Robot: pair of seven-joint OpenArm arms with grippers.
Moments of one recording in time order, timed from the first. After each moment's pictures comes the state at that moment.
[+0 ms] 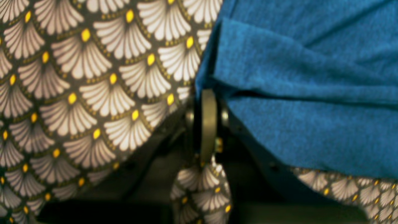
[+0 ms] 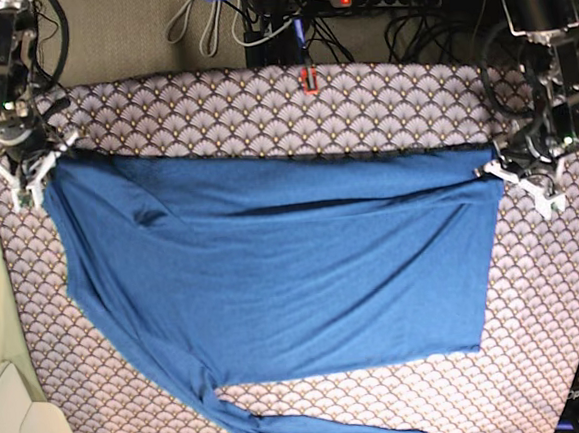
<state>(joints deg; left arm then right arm) 0.9 -23.2 -13.9 79.4 -29.0 -1.7 55.9 -18.2 15.9 22.1 94.4 4.8 18.0 -38.0</state>
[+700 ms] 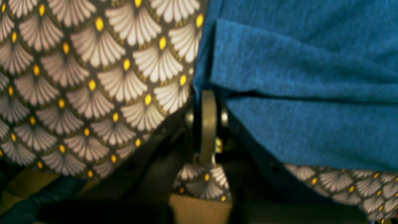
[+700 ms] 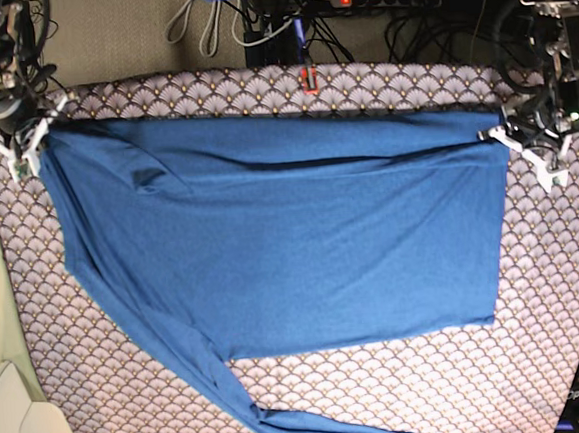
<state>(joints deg) 8.0 -26.2 -13.9 87.6 -28.5 -1.5 63.8 -26.0 18.5 24.1 96.8 5.0 24.5 -37.6</state>
